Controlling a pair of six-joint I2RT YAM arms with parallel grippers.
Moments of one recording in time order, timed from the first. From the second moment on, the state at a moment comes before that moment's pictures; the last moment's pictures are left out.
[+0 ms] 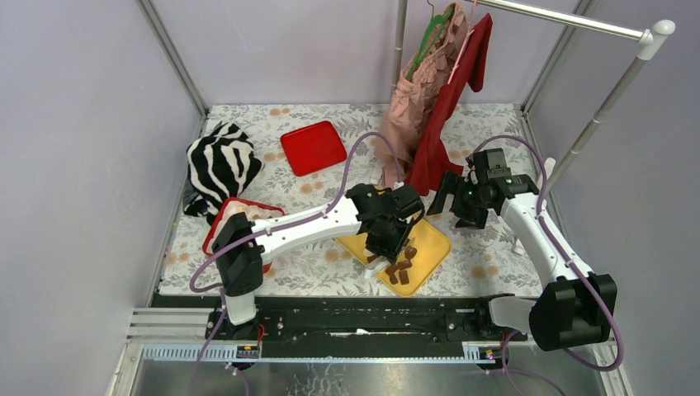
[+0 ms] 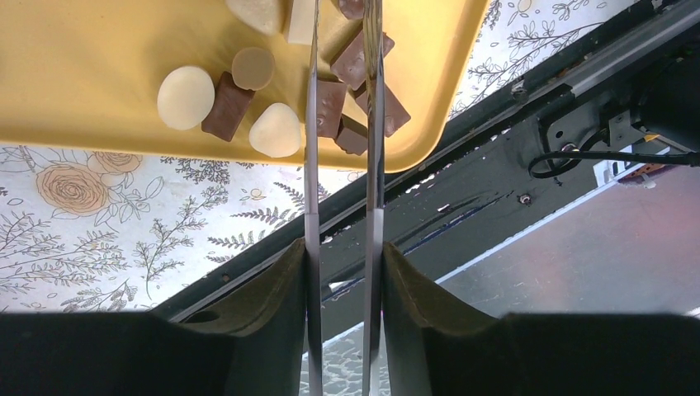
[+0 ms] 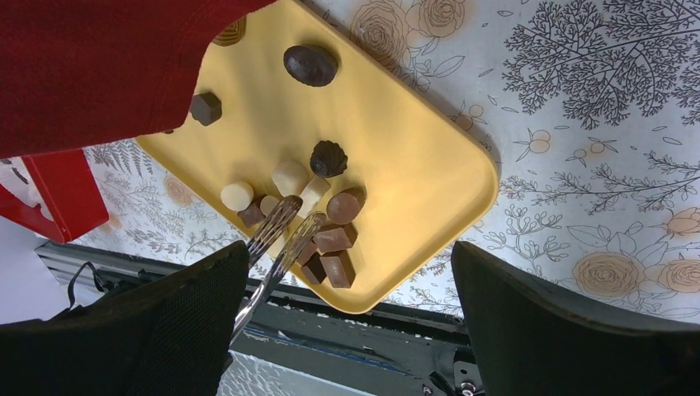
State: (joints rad) left arm -1.09 1.83 1.62 -1.02 0.09 -0.60; right arm 0.14 1.24 1.00 -0.88 -0.28 0.46
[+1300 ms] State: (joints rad) left arm -1.11 1.84 1.57 -1.02 -0.03 -0.63; right arm 0.14 1.24 0.99 -0.88 -0.28 0.47
